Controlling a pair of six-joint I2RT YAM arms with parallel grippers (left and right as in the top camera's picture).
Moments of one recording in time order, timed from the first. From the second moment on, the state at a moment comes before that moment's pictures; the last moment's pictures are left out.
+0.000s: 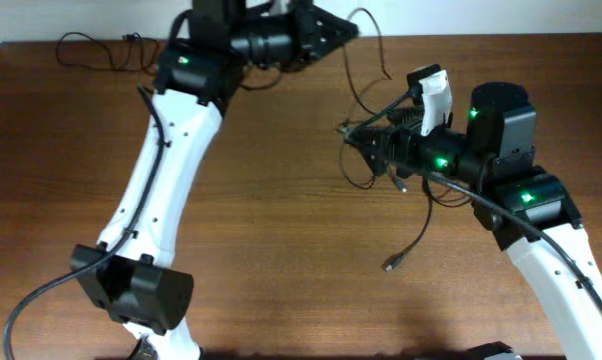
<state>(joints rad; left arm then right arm) -0.31 1.89 2.04 -0.51 0.95 -0.89 0.26 1.26 1.22 -0.44 -0.57 0.15</state>
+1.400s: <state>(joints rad) -0.37 1.89 2.04 -0.88 0.72 -0.06 0.24 1.18 1.22 -0.35 -0.32 0.93</state>
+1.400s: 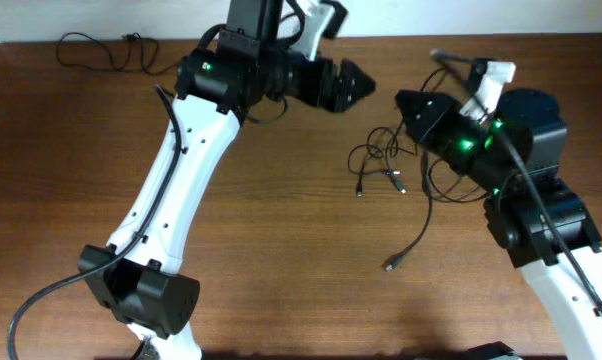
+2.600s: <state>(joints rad) -0.56 1.89 2.04 -0.90 0.88 0.41 0.19 1.19 1.22 -0.37 -0.37 1.29</state>
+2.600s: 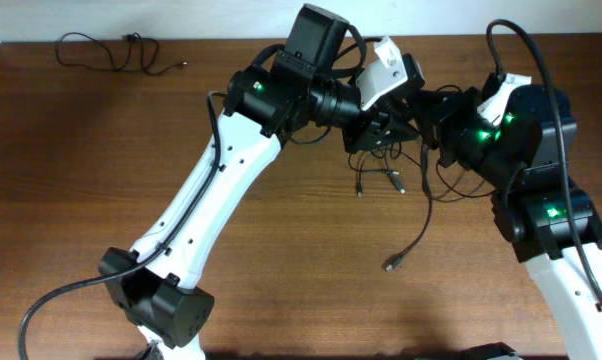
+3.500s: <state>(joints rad) -0.24 1.83 2.04 -0.83 0.62 -0.01 0.19 1.06 1.22 -0.56 -0.21 0.88</state>
